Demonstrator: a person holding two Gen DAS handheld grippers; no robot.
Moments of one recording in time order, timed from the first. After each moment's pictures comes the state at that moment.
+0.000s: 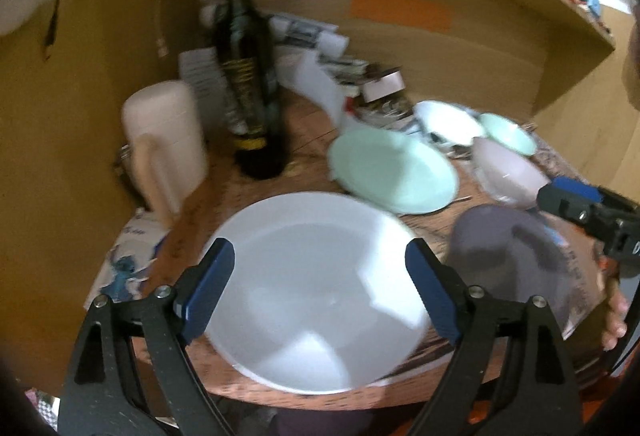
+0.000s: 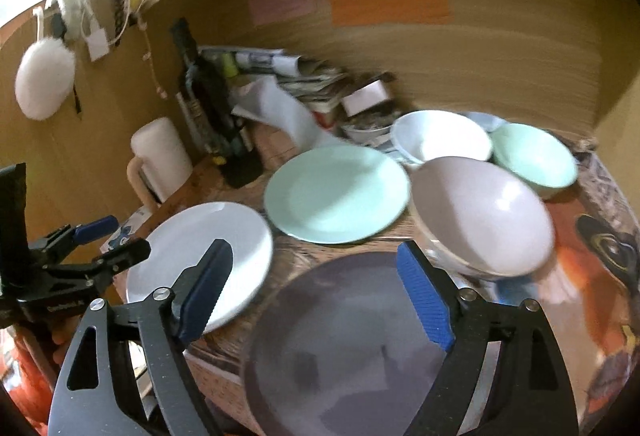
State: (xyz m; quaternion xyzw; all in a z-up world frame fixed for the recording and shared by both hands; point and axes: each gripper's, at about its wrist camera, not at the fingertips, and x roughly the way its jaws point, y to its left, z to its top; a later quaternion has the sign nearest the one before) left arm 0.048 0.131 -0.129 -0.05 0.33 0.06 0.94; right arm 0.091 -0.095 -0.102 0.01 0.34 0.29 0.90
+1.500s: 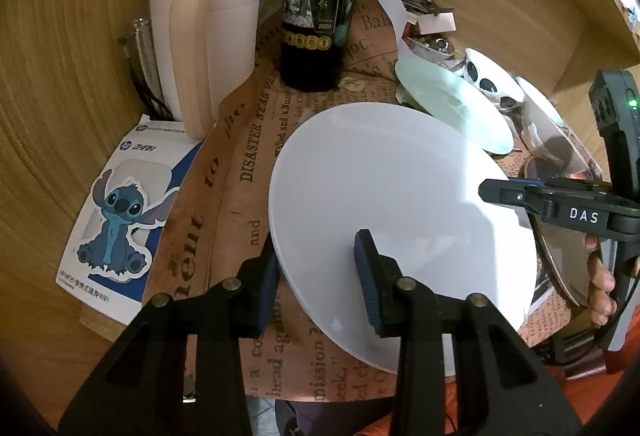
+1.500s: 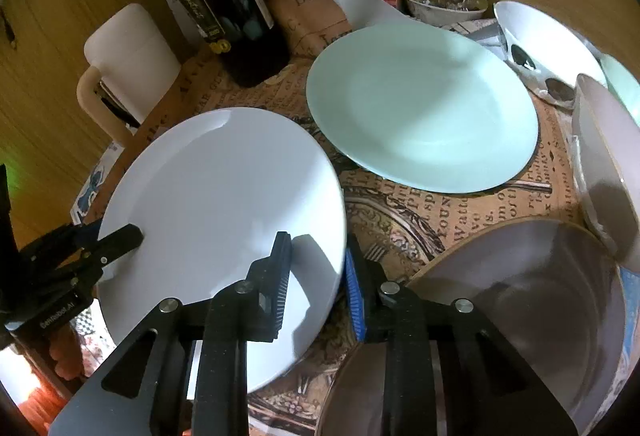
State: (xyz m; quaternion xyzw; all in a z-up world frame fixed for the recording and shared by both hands) left arm 0.056 0.212 -0.199 -0.11 0.42 0.02 0.90; right arm 0.134 0.005 -0.180 -0.04 0.50 0.29 0.81
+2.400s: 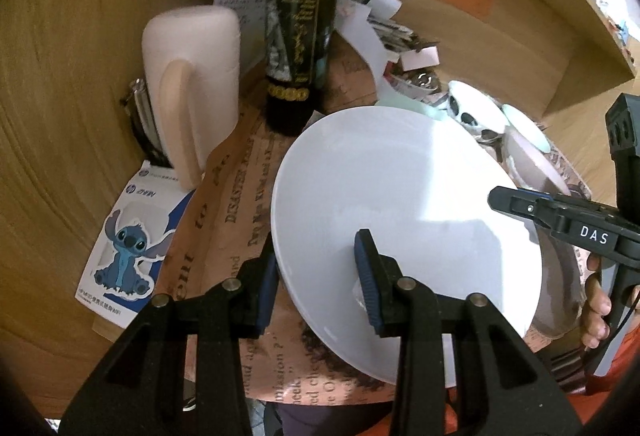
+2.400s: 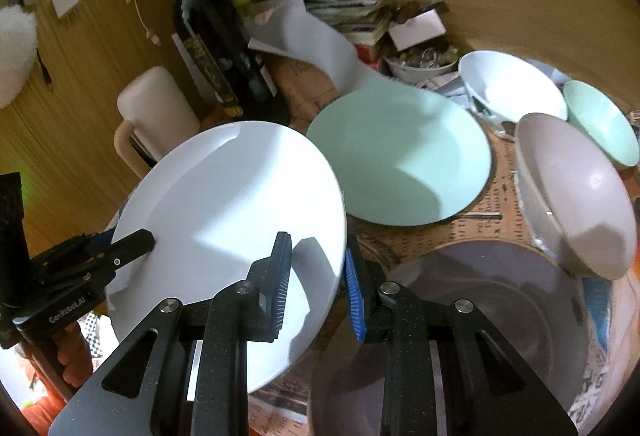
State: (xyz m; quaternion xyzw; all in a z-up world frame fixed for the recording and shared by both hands) left arm 0.052 0.191 -0.159 -0.11 0.37 0.03 0.92; right arm 0.121 -0.040 -0.135 0.01 0.44 0.30 0.85
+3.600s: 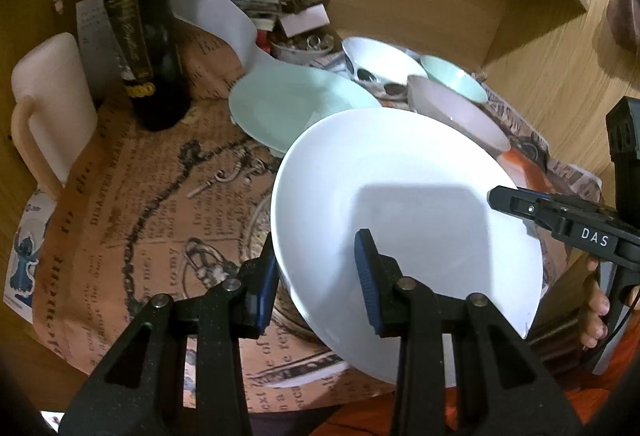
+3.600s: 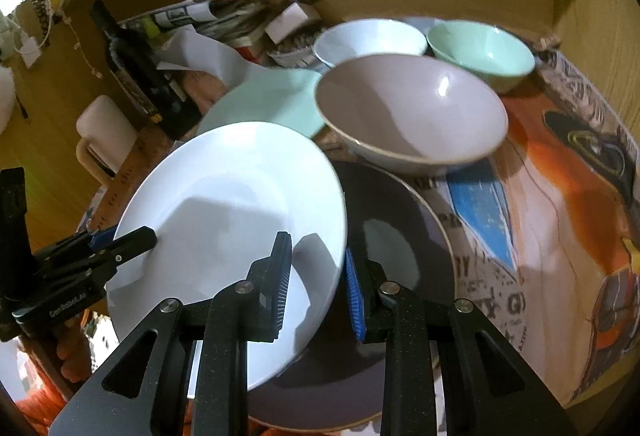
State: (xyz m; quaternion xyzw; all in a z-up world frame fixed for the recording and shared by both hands) left arm 0.086 0.073 -0.170 -0.07 0.41 -0.06 0.91; right arm 0.101 -0.161 -0.147 0.06 0.46 0.22 0.86
